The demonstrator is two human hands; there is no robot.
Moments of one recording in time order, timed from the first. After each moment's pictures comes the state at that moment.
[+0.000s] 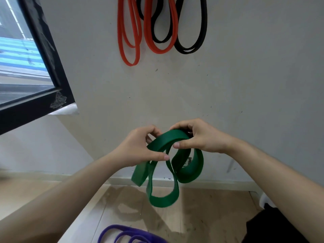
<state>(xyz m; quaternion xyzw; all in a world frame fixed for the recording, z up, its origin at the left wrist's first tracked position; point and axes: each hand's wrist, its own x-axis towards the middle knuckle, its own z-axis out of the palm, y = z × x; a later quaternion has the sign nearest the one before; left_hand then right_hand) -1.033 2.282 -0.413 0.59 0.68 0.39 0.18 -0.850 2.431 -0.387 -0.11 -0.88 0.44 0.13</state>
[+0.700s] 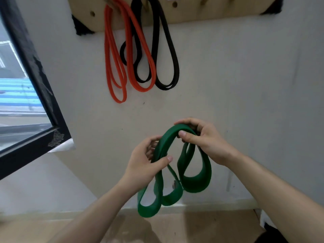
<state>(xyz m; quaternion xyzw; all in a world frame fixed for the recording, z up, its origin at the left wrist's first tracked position) -0.982 2.302 -0.380 0.54 0.60 0.56 0.17 -0.814 2.439 -0.341 -0.12 -0.77 0.52 0.36</state>
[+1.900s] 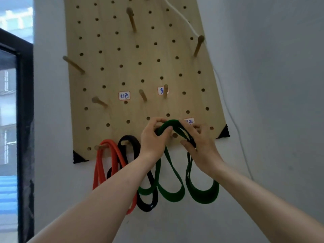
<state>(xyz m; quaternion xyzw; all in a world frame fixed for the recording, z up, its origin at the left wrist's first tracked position) -0.918 2.454 -0.059 0.63 0.44 0.63 -0.12 -0.775 2.537 -0.104 -0.16 -0.79 0.03 0.60</state>
